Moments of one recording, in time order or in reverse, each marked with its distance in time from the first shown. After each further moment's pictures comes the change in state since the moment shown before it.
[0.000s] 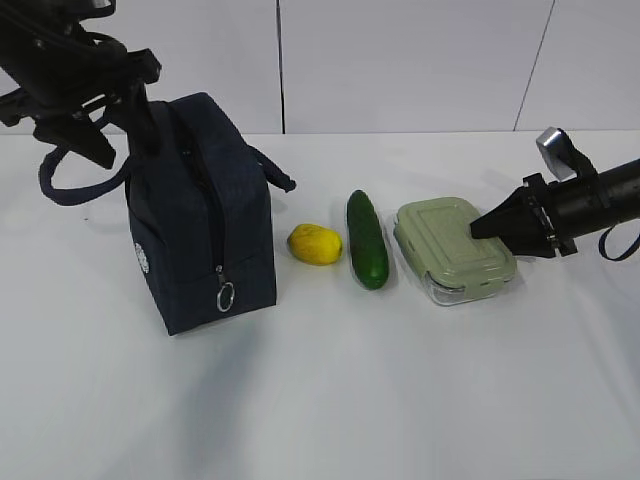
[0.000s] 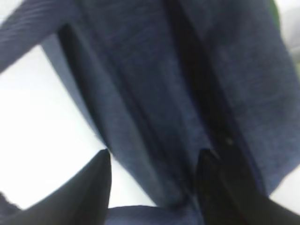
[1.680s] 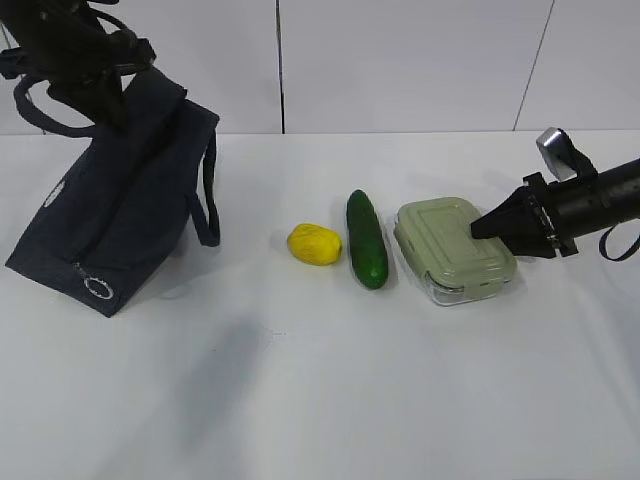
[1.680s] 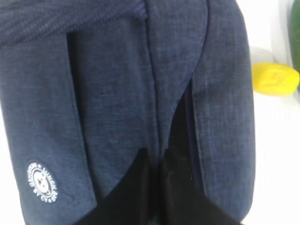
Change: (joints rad) left arm -0.002 0.167 -0.312 0.136 0.171 0.115; right arm 0.000 0.000 0.000 -0.004 0.002 0.020
